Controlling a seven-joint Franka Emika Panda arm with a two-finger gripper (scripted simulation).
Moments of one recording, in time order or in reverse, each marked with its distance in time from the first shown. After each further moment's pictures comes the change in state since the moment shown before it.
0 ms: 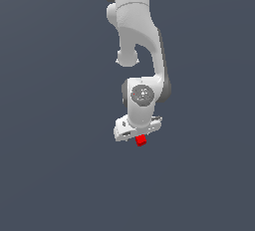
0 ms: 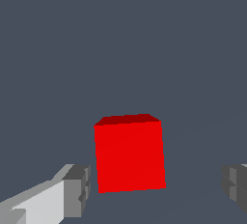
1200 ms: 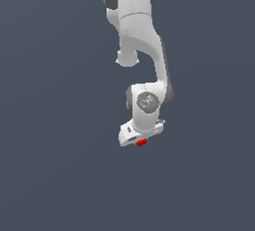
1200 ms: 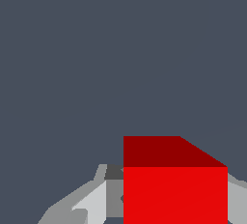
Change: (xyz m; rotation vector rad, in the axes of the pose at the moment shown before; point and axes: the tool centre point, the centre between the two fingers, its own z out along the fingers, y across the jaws) arm 0.011 -0.016 0.025 0.001 -0.001 -0.069
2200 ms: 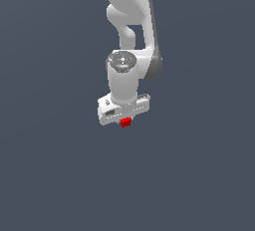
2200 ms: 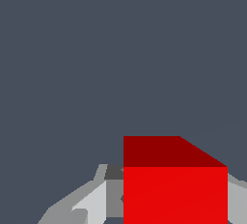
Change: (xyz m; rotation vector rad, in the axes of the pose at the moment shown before) arm -0.063 0.054 -0.113 -0.001 0.000 0.000
